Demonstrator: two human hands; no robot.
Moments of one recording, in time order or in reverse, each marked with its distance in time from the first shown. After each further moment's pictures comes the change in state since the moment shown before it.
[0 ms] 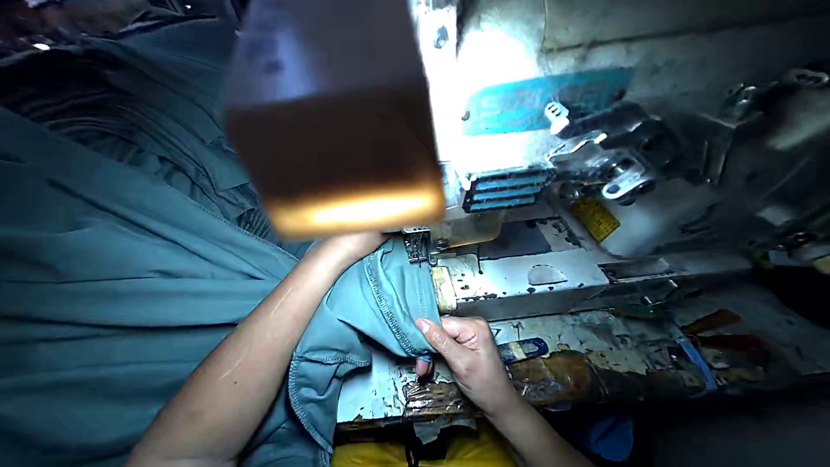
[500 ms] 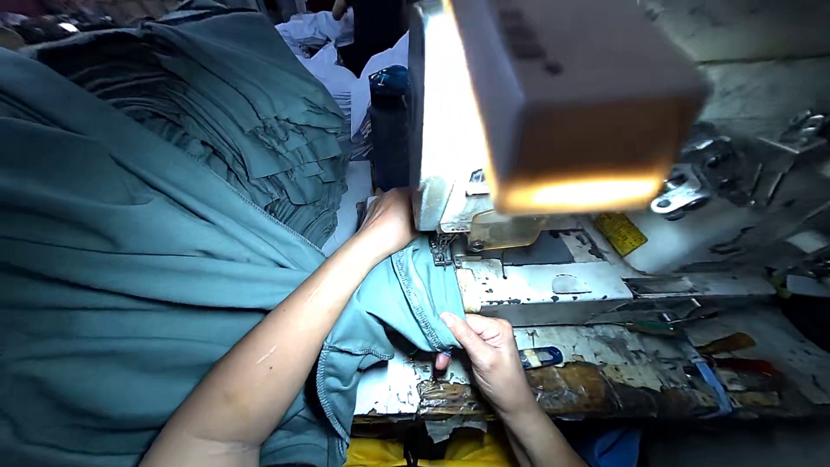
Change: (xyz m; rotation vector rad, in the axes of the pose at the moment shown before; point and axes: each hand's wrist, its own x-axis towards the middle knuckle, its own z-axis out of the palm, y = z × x) left_hand 0.012 0.017 -0.010 -0.082 -0.127 -0.238; right_hand 0.001 0.001 0.005 0.059 0.077 0.040
